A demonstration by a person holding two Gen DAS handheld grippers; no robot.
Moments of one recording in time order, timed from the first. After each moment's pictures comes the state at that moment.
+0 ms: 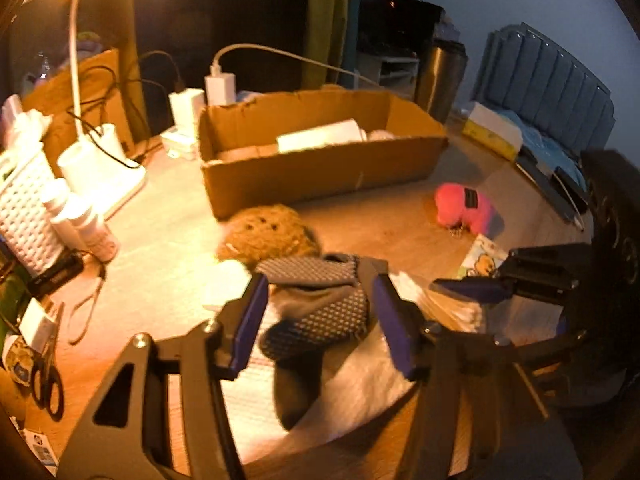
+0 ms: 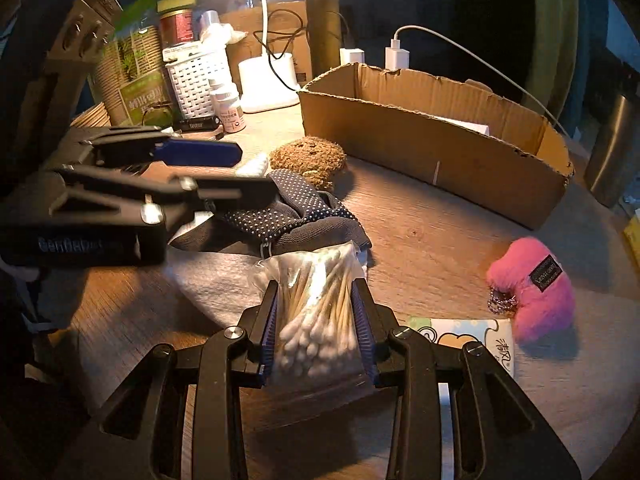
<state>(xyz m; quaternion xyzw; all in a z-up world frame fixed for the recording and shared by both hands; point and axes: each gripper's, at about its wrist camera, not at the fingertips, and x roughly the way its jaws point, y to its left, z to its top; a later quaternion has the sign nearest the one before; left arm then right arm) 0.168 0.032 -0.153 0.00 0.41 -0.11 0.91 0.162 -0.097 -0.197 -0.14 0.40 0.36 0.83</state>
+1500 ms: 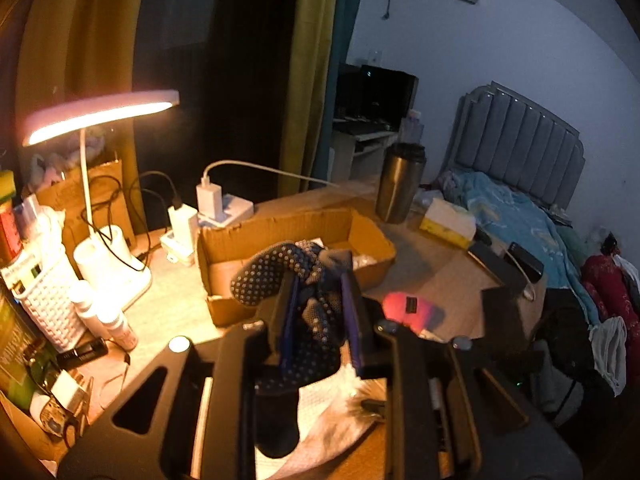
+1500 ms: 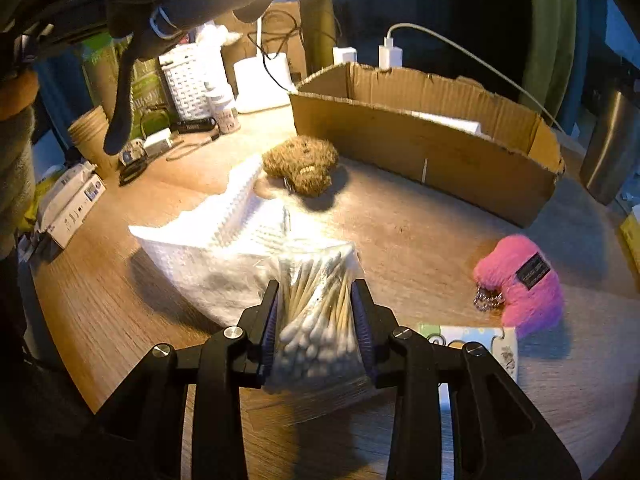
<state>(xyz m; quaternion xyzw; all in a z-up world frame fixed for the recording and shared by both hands) 0.158 0.046 -0.042 -0.03 0.29 -0.15 0.95 0.164 -0.106 -0.186 -0.13 0.40 0.36 0.83</state>
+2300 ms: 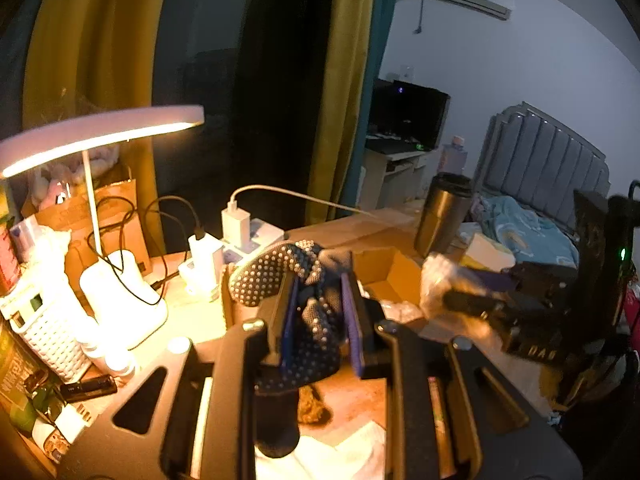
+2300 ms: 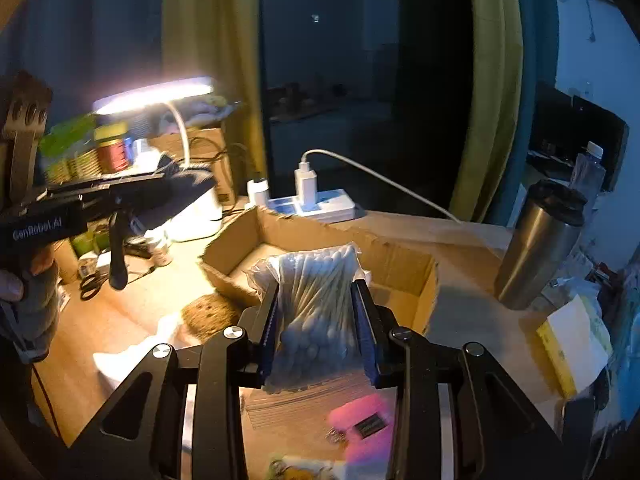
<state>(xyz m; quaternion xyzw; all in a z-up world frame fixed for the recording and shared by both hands) 0.222 0.058 -0.043 -0.06 0.27 -0.10 0.96 0.251 -0.143 -0.083 -0.10 0.29 0.30 0.90</state>
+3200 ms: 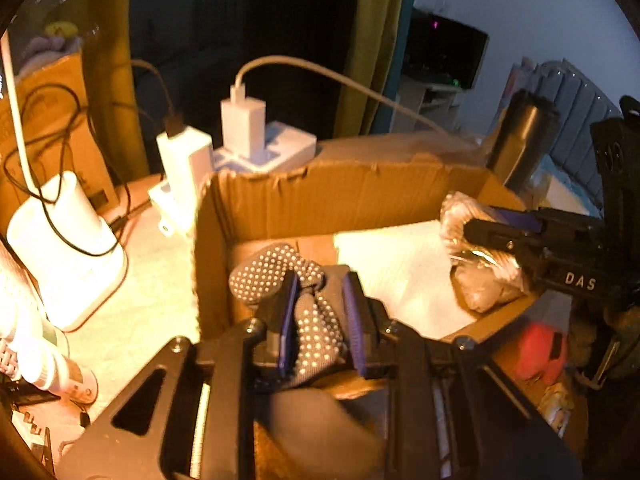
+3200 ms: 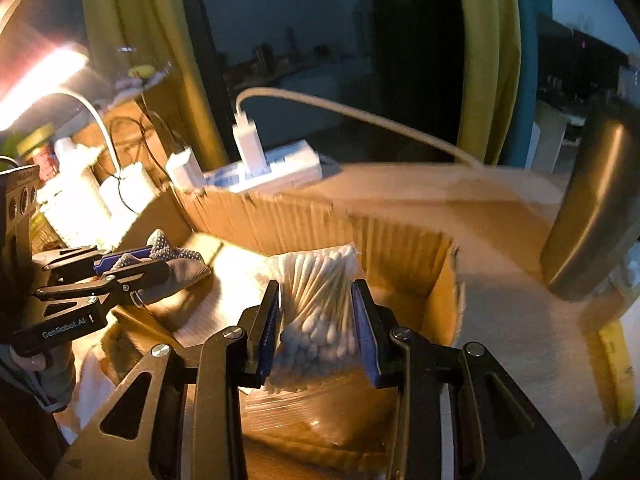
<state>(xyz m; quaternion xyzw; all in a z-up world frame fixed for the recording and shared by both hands) 0.322 0.058 -0.161 -0.05 0.40 -0.07 0.91 0.367 -0.133 -0.166 -0.06 0.38 0.29 0.88</state>
